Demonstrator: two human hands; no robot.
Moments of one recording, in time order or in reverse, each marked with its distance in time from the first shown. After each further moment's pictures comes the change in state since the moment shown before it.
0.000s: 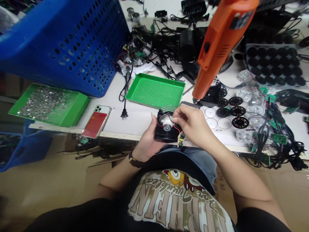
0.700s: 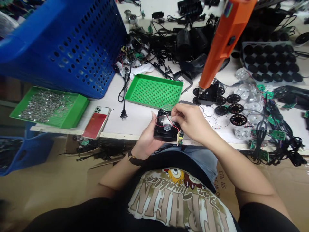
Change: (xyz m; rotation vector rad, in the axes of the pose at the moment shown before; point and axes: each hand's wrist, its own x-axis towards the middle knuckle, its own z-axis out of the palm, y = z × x) left_hand 0.005 0.001 -0.006 0.002 -0.009 -0.041; right_hand 0.006 -0.003 -0.006 -0.075 -0.056 -0.030
